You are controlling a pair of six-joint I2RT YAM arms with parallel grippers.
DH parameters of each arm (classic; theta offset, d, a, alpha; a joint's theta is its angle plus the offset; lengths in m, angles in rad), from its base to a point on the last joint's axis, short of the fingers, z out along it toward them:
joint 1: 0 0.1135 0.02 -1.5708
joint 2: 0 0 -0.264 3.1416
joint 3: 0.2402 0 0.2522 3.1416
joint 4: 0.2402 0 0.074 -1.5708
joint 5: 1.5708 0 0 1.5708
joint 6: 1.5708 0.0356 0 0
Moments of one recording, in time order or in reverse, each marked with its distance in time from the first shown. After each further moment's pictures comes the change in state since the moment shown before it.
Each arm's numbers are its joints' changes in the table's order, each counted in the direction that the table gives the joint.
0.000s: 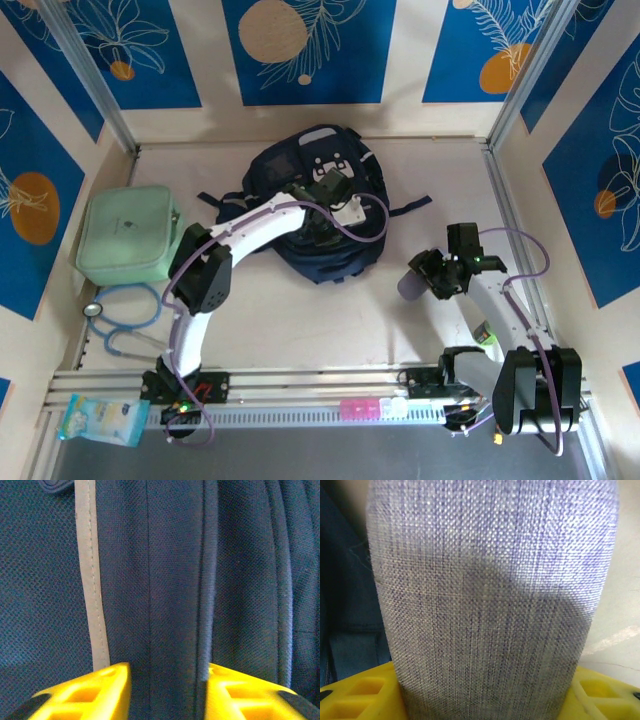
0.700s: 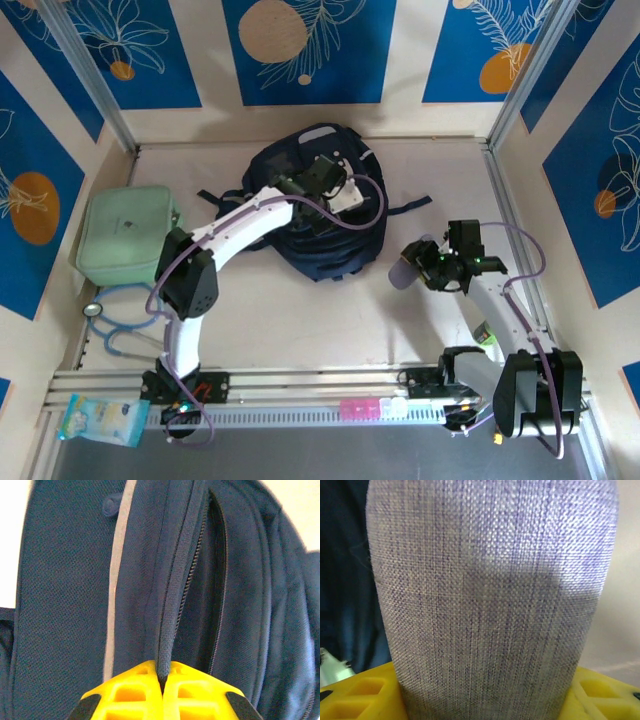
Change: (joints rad) left arm 0.022 -0.098 0.015 -0.023 0.058 -0.137; right arm 0.022 -0.014 0.000 -0.153 -0.166 0.030
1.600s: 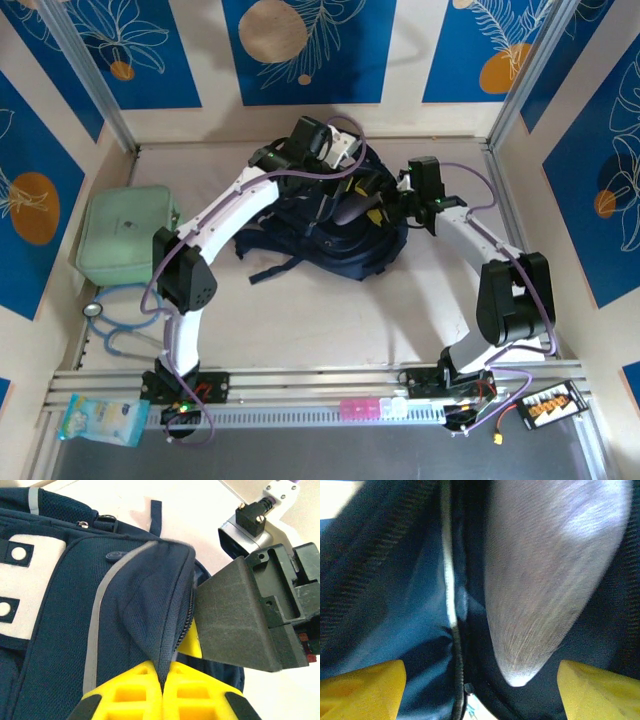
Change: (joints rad) left arm 0.072 0.033 0.233 -0.058 0.298 -0.489; right arm 0.190 0.507 0.469 -0.312 -0.170 0.257
